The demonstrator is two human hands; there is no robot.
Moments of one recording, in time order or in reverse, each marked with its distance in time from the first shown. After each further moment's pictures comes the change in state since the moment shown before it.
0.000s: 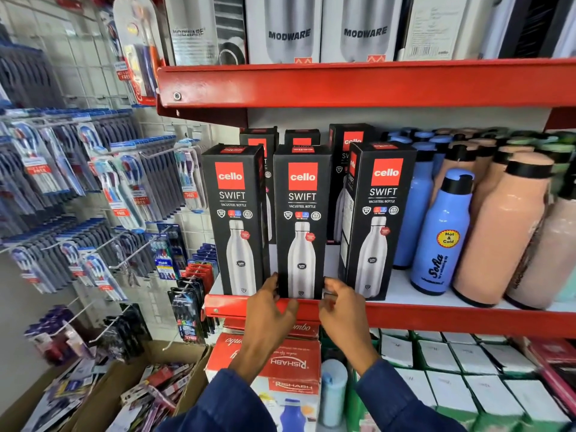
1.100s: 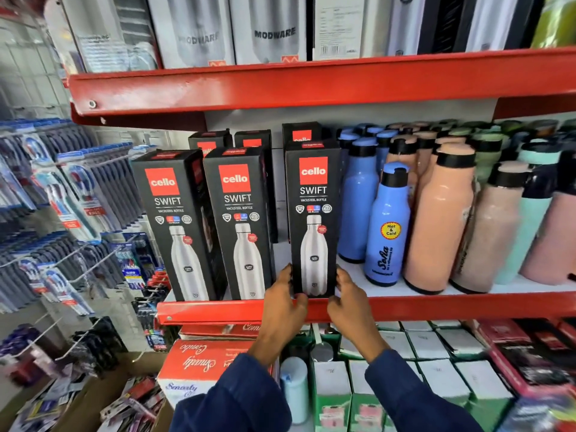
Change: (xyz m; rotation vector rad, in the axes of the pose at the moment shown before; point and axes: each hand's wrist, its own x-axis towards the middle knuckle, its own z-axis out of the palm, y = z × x) left_hand 0.003 0.064 0.093 -0.028 -0.068 0.123; right_hand 0.025 0.080 -0.071 -0.028 -0.044 0.084
